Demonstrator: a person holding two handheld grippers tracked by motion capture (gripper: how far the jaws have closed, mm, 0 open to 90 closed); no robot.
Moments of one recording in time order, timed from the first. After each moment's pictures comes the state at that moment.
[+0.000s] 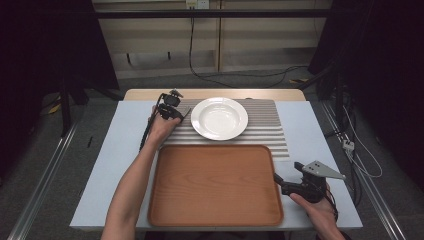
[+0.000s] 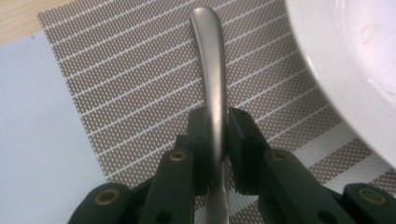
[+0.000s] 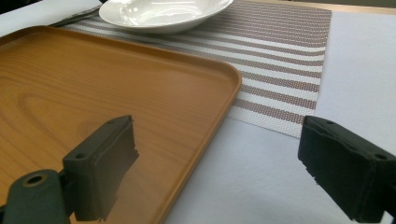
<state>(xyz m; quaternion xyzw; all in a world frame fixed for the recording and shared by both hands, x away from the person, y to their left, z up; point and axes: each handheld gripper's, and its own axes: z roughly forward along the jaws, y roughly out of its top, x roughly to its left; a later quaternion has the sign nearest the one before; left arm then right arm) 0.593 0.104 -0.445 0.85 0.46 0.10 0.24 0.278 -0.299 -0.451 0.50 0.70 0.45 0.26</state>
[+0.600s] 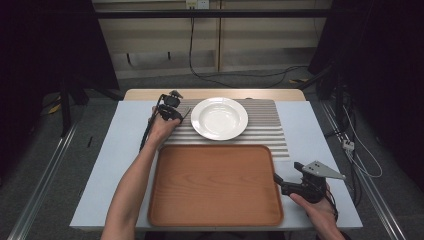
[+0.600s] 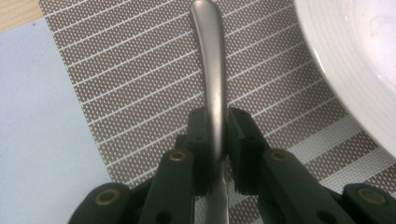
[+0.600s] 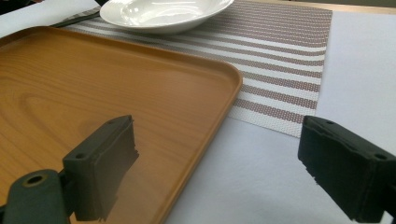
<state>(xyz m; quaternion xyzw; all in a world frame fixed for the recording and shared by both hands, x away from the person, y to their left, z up) 0.592 0.105 -0.443 0.85 0.46 0.10 0.23 0.278 -0.299 -0.451 0.50 0.70 0.45 0.26</state>
